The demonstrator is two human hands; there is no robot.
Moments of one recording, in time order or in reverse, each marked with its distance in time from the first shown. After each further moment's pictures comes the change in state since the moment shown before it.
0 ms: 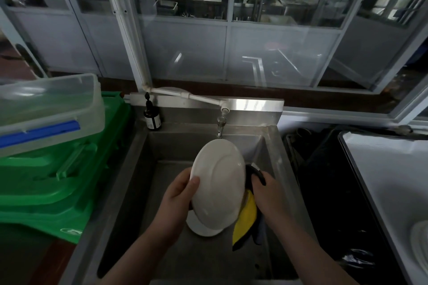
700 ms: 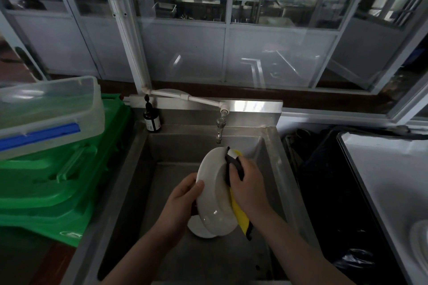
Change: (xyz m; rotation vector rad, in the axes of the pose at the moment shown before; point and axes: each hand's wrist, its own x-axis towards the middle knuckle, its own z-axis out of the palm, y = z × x) left_hand 0.006 -0.011 0.000 -0.083 -0.056 -0.145; right_hand -0.019 -0.040 0.028 -0.149 0.024 -0.420
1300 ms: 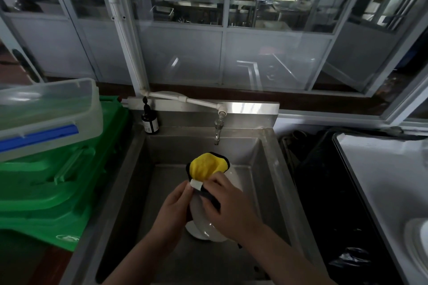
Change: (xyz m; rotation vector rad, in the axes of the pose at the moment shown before) left_hand -0.009 -0.005 -0.006 -0.048 0.047 -0.013; right_hand -0.041 -0.025 0.004 -0.146 -0.303 -0.471
